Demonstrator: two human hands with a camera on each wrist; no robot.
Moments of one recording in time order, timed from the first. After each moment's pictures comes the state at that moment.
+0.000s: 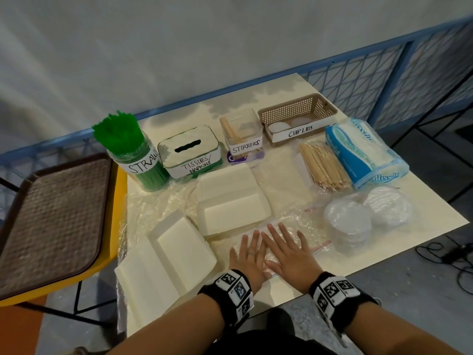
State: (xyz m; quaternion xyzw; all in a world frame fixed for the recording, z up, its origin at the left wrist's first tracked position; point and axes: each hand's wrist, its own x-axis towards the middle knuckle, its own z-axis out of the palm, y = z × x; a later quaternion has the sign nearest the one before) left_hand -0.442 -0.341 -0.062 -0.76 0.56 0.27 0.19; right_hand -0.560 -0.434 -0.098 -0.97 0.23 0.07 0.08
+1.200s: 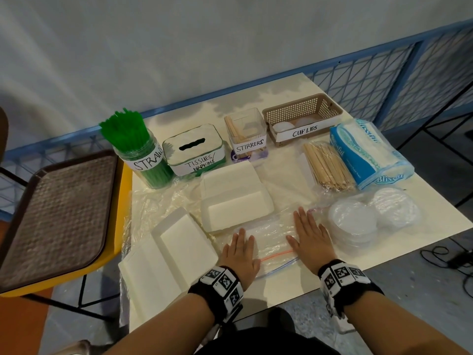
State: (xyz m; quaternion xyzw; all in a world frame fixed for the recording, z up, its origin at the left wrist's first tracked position) left_hand -0.425 -0.330 -0.040 -0.80 0.51 0.30 0.11; right_hand -0.564 -0.472 -0.073 -0.90 0.39 0.12 0.18
